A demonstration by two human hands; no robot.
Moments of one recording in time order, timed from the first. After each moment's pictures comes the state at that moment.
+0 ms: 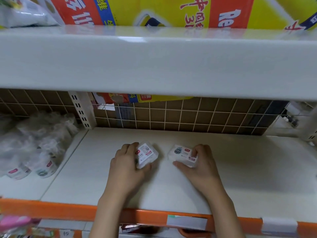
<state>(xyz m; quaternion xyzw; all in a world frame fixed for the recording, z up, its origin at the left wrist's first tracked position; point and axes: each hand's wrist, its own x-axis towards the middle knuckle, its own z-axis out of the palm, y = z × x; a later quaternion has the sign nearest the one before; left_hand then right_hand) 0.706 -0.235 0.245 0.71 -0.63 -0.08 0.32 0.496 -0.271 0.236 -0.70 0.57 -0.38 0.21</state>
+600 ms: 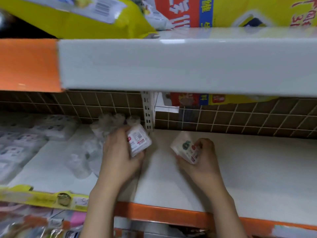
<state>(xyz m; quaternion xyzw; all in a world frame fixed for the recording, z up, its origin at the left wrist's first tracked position) 0.954 -0.199 0.282 0.69 -0.61 0.00 0.39 0.741 -0.242 0.250 -0.67 0.55 -0.42 0.26</state>
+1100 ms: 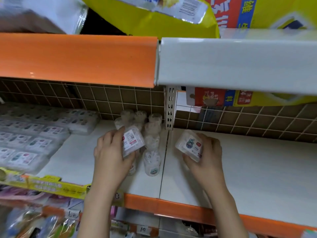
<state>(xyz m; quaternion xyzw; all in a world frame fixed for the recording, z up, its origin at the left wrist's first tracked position) 1.039 -0.166 0.270 0.74 -0.58 0.05 0.34 0.807 -0.227 0.250 -0.72 0.51 -0.43 0.19</state>
